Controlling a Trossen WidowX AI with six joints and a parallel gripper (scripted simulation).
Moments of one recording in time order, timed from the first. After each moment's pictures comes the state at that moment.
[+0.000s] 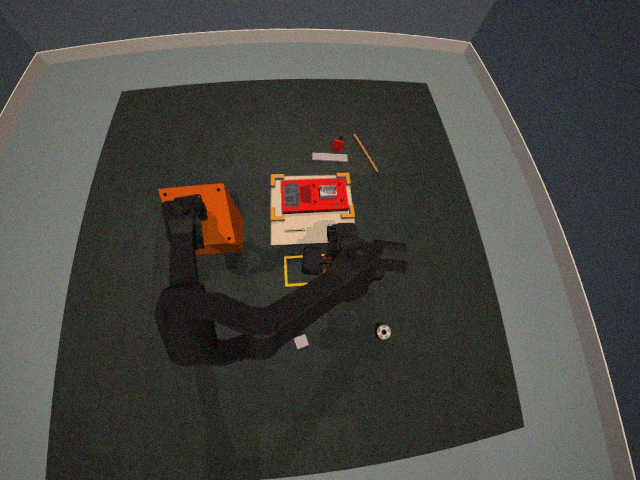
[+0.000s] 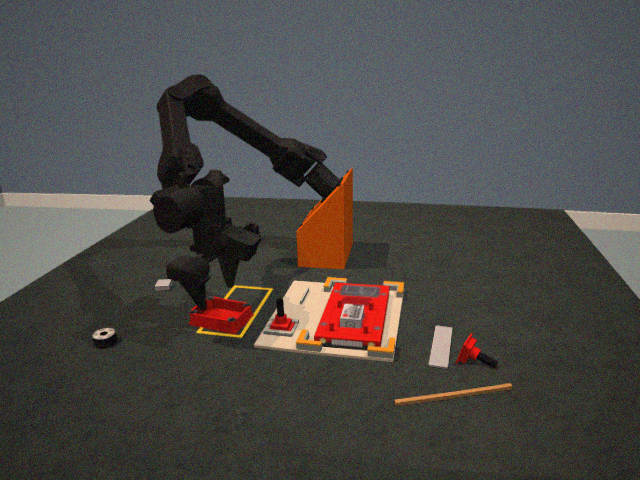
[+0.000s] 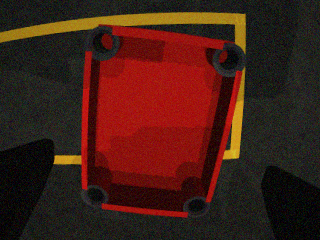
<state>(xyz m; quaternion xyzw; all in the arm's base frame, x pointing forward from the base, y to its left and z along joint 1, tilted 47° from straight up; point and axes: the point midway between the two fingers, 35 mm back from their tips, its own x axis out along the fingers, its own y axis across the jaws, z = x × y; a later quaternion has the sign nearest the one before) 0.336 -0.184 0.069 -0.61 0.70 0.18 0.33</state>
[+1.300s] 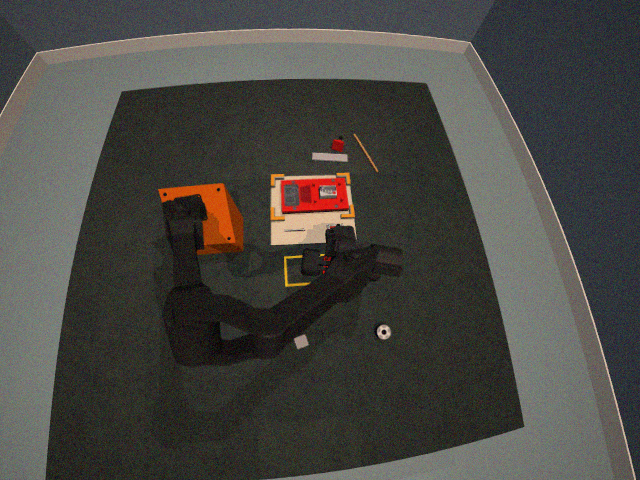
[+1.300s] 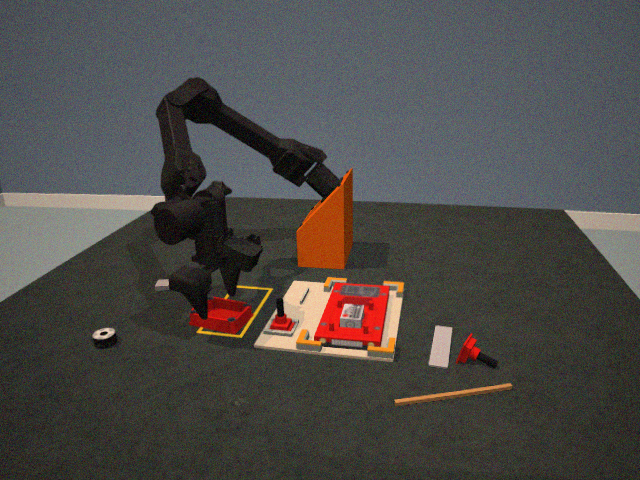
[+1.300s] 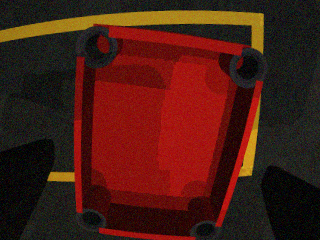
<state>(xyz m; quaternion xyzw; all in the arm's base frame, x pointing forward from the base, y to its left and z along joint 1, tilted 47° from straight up) 0.333 -0.198 0.055 -0.61 0.70 0.18 0.33</state>
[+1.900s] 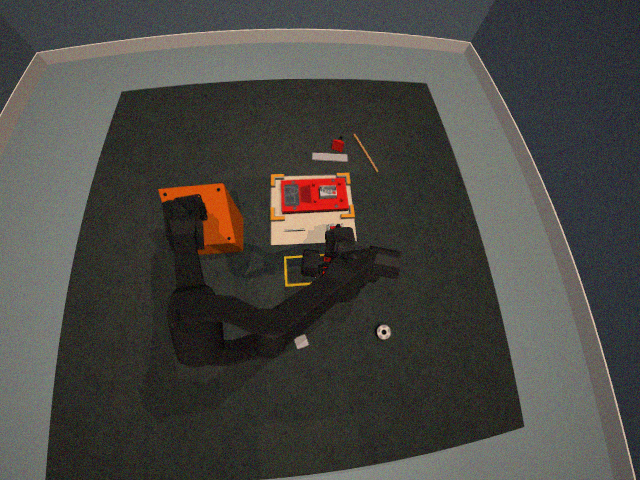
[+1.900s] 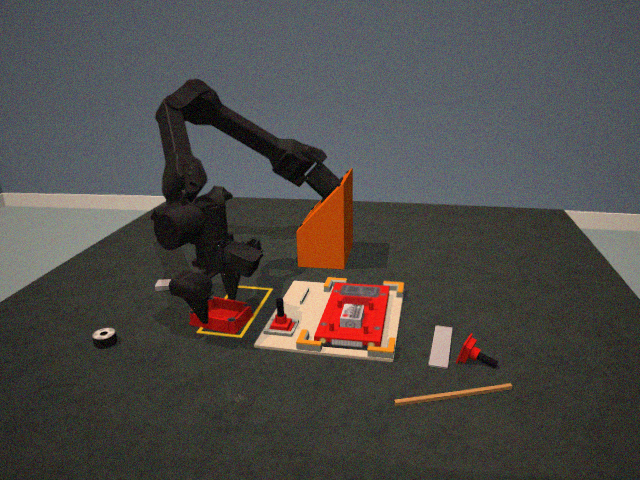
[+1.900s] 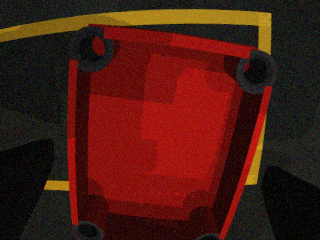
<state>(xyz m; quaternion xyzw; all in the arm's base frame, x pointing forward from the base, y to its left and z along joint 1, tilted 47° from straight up) 0.333 -0.205 0.049 -0.61 0.70 0.18 0.33</state>
